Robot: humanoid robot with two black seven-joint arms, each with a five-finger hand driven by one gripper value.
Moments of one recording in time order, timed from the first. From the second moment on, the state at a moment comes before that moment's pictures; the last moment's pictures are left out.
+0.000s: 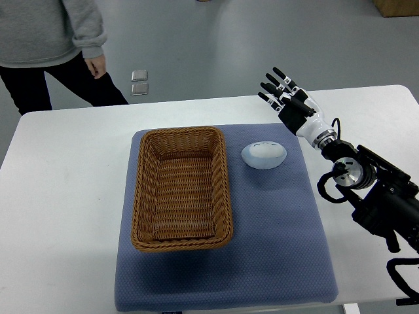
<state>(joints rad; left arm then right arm) -0.03 0.00 -0.12 -0.18 0.06 -0.05 0.08 0.69 -0.09 0.90 0.59 -0.18 0.40 0.29</state>
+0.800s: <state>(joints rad) -0.03 0.00 -0.12 -0.19 0.06 -0.05 0.08 1.05 -0.32 0.41 0.77 -0.53 0.37 0.16</state>
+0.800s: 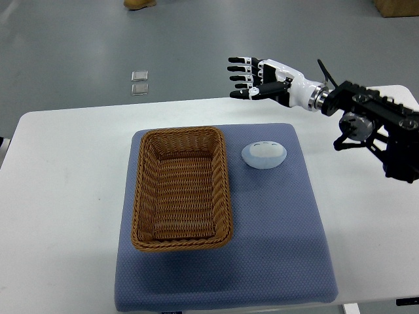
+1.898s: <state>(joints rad) -0.03 0.00 -0.12 -0.18 0.06 -0.06 0.08 1.46 -0.38 -0.38 1.01 -0.73 0.25 -0.06</state>
